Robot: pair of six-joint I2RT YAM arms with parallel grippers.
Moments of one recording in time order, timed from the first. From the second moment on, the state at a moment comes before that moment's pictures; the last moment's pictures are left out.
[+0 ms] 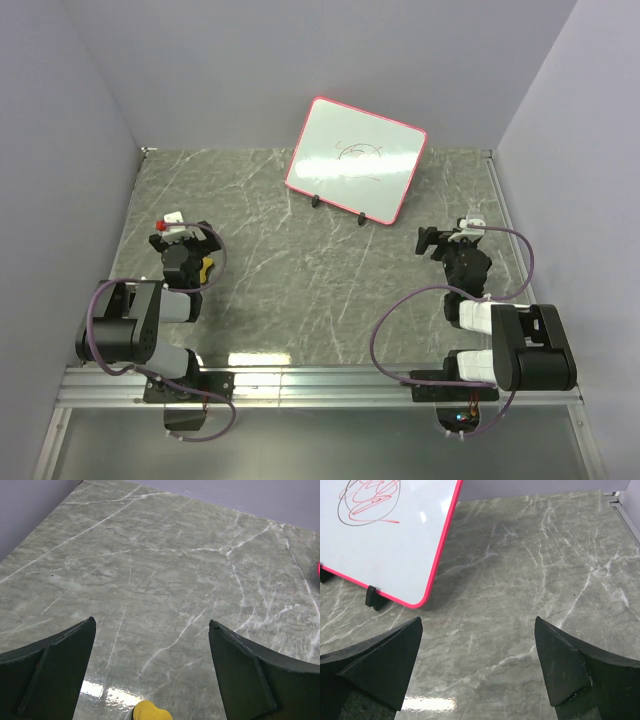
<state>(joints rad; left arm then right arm) -0.01 1.47 0.23 1.17 -0.22 -0.17 -0.01 1.30 0.19 1.06 -0.05 0.10</state>
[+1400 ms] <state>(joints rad) 0.06 1.18 0.85 0.07 -0.09 -0.63 0.11 0.77 0.84 0.03 -0.11 0.47</state>
